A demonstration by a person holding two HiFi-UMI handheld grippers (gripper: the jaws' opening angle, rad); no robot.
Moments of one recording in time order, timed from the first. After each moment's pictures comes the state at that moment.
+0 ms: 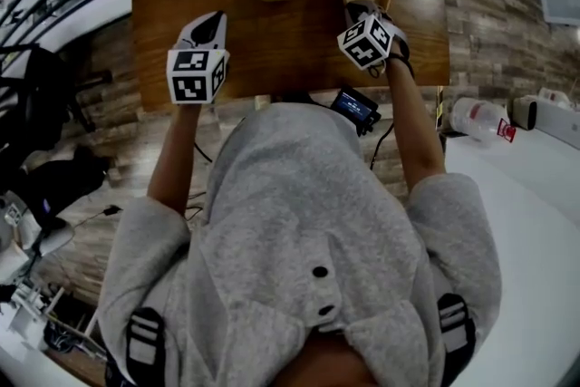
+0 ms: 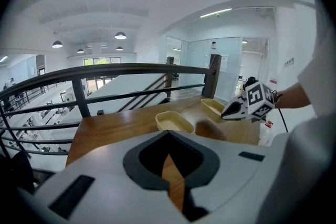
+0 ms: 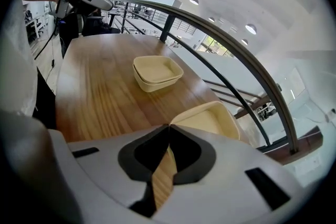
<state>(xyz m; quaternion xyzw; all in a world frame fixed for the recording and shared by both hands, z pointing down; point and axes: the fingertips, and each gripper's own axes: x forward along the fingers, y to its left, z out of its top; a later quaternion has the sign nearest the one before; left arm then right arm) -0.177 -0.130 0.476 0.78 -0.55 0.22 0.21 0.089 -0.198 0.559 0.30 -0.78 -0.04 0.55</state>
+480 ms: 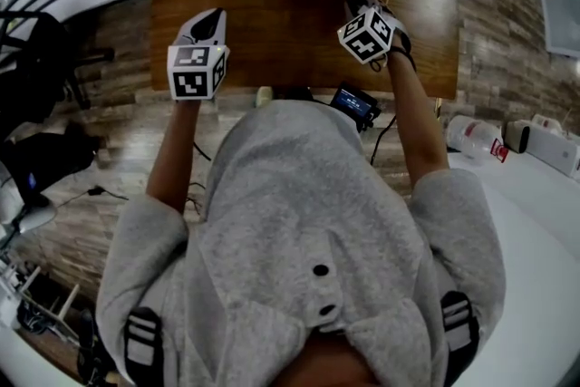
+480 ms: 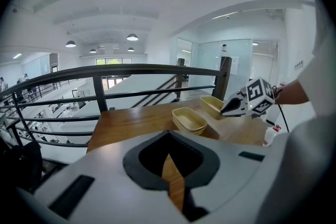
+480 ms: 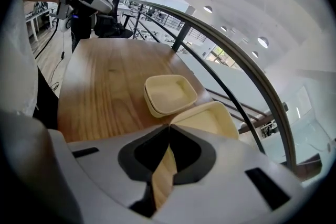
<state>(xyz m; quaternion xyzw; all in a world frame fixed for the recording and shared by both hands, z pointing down) -0.236 -0.088 0.475 0.75 -0.60 0.20 0.22 0.017 -0.192 0.548 0.25 -0.79 -0.09 0.55</state>
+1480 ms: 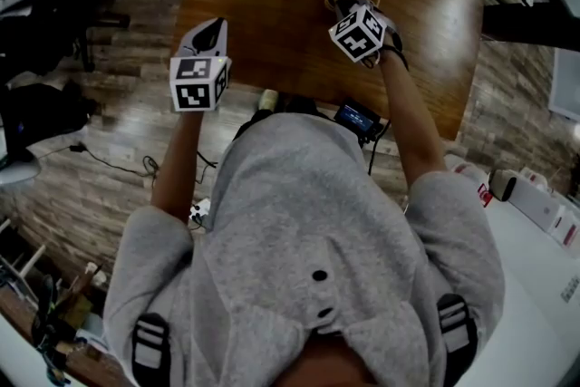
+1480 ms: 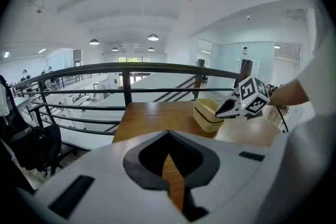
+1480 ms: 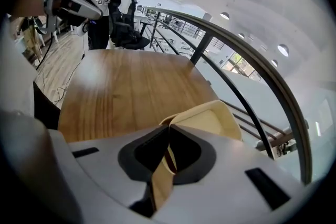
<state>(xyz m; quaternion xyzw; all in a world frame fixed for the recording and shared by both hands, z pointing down) -0.327 -0.041 0.478 0.67 -0.67 0.18 0.25 -0.128 -0.198 0.560 0.15 -0.82 -0.10 0.54</state>
